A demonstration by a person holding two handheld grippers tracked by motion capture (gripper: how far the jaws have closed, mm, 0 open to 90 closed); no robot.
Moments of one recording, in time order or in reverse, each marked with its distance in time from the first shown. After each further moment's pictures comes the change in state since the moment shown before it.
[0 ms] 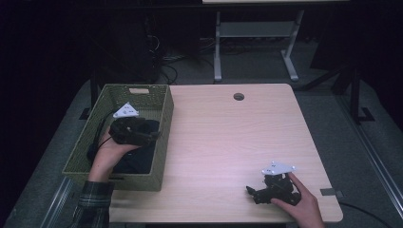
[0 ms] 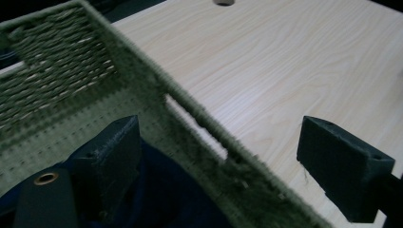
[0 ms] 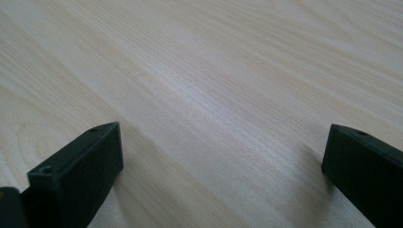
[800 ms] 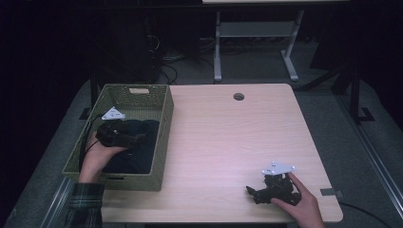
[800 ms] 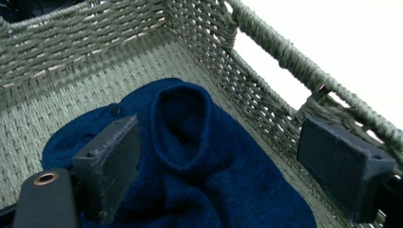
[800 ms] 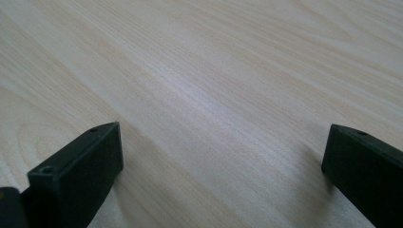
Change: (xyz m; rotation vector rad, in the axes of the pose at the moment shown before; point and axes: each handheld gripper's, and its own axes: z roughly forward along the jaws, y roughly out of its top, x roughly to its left) left arm 0.032 -0.031 -0.006 0.069 0.086 -0.086; right arm 0.000 0.000 0.000 0.001 -0.001 0.000
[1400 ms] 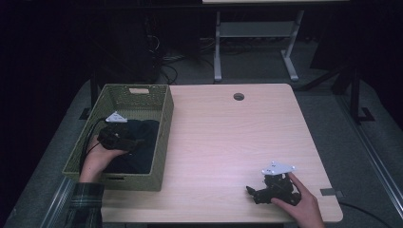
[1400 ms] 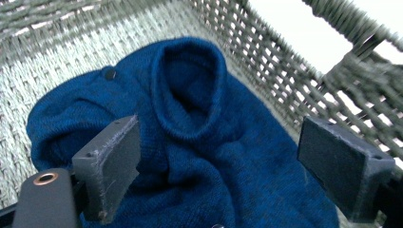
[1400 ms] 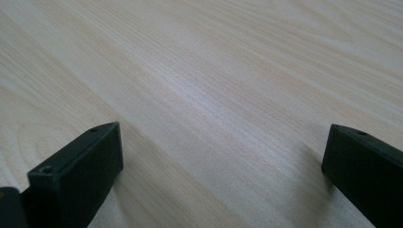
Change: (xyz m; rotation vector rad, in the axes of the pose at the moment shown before) left arm 0.007 -0.013 0.015 0.111 -0.007 -0.021; right arm 0.000 0.000 0.000 0.000 0.001 0.002
